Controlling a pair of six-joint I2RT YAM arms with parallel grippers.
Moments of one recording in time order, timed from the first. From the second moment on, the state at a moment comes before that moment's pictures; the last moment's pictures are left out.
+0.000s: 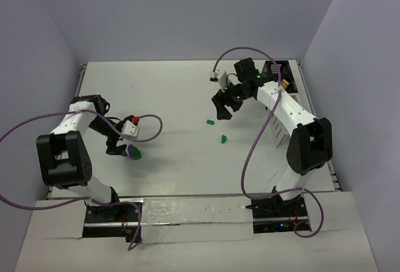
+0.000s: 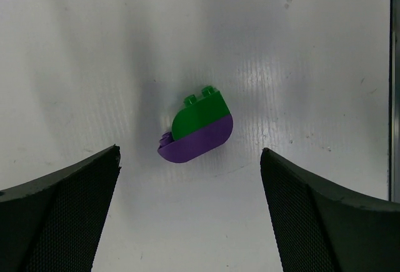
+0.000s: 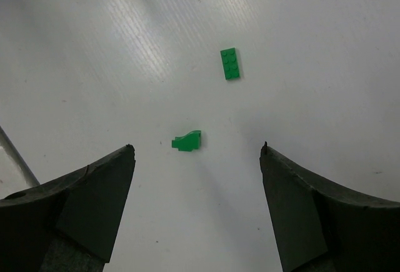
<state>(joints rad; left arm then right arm) 0.10 1.59 1.11 -1.30 0.63 1.90 0.35 1.69 1.47 -0.85 -0.50 -0.51</state>
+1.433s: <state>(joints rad) -0.14 1.70 1.05 -0.95 0.61 2.00 0.34 1.74 1.60 -0.88 -0.70 -0.36</state>
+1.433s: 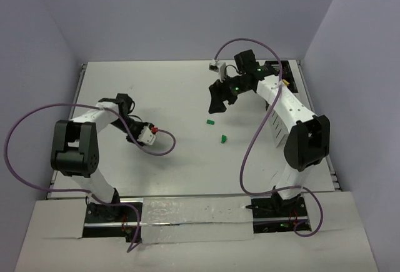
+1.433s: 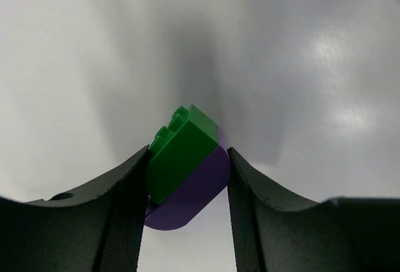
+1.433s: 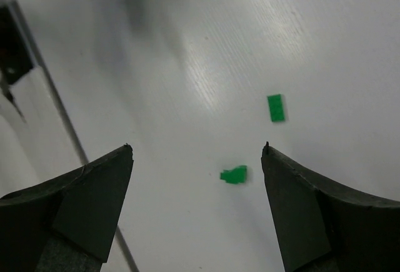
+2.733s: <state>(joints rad) -0.55 1.60 1.18 -0.09 0.72 1.32 0.36 1.90 1.67 -0.68 -0.93 0.04</state>
